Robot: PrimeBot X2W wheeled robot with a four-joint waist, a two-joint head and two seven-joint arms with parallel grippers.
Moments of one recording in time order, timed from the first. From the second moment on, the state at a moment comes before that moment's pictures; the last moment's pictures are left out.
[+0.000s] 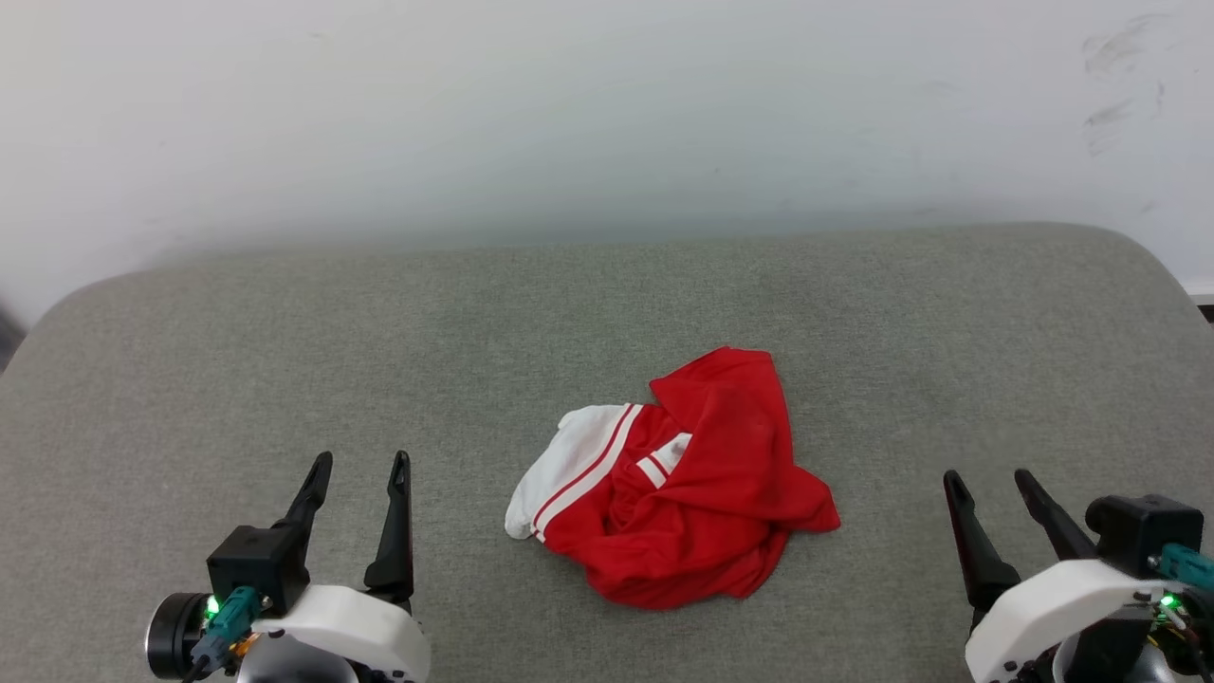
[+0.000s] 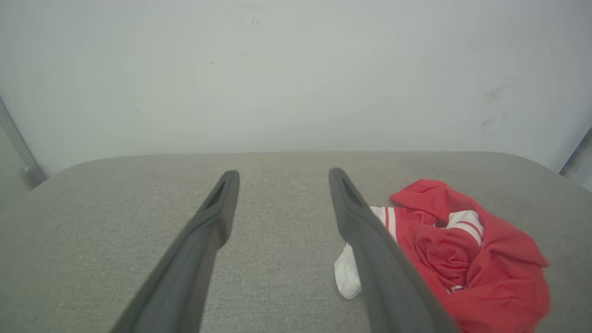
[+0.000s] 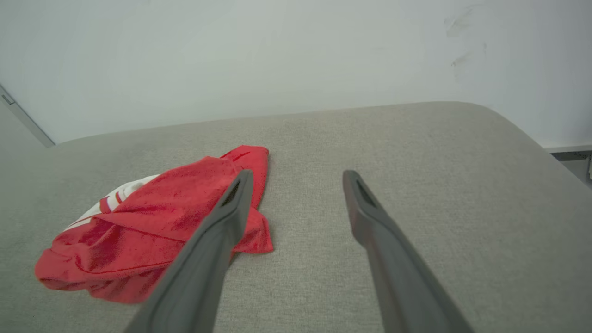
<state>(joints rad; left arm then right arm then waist) -0.01 0.28 -0.24 0.01 -0.37 0.16 -0.12 0.05 -0.05 -0.04 -0.06 0.19 0.13 0.12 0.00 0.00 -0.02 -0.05</state>
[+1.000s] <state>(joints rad) -0.19 0.23 -0.30 0.06 -0.37 0.12 -0.19 -0.48 -0.19 0.20 0.55 0.35 0.13 0.78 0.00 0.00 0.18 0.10</state>
